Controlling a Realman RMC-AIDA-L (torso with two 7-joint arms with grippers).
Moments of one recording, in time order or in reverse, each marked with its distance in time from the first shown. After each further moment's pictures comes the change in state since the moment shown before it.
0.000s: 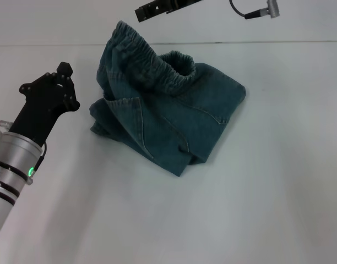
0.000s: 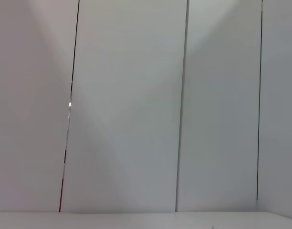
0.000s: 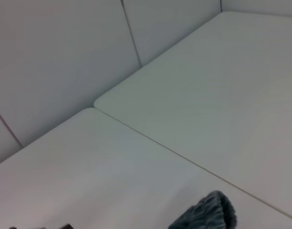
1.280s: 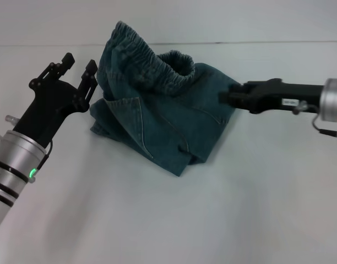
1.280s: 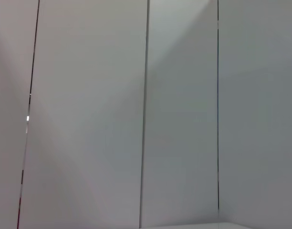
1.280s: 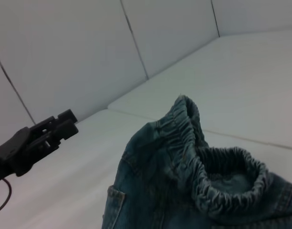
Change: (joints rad) left arm 0.009 0.004 0.041 0.045 0.076 0.071 -0.050; right arm -0.534 0.030 0.111 0.069 0.439 -0.110 -0.719
